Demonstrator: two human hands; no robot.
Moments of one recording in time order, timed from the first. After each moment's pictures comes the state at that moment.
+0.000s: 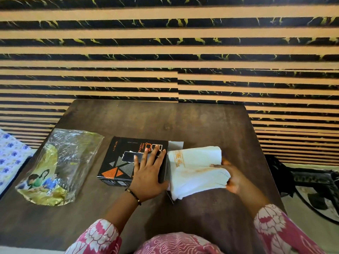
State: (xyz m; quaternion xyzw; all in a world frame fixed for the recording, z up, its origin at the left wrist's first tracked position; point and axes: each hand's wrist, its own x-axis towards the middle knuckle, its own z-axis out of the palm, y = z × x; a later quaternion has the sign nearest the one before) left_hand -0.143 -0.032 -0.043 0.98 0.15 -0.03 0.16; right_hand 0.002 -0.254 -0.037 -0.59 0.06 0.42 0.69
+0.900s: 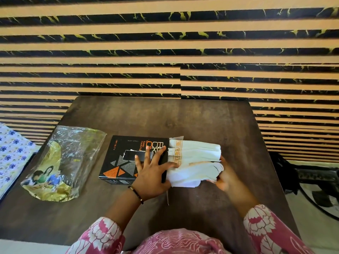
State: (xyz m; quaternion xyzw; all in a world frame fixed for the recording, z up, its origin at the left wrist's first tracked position) left_hand -0.144 -0.038 -0.035 0.98 0.12 -0.05 0.18; right_hand -0.009 -0.228 -0.059 -0.56 0.13 0.36 0.73
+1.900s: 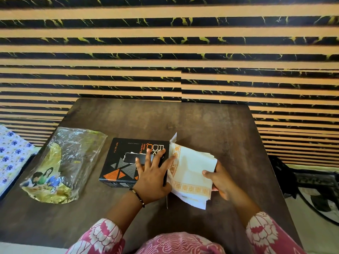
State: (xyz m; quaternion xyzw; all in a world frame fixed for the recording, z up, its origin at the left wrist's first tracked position) left_hand -0.144 -0.038 -0.039 0.98 0.13 -0.04 0.15; right_hand -0.020 -0.225 -0.057 -0.75 0.03 0.38 0.54
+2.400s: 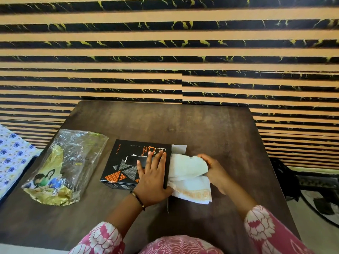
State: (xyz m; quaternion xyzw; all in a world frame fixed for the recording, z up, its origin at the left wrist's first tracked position) left_hand -0.147 -0.038 -0.037 0.97 0.15 -0.04 0.17; right_hand -0.014 -0.207 -0.040 -0.78 -0.13 0.34 0.51
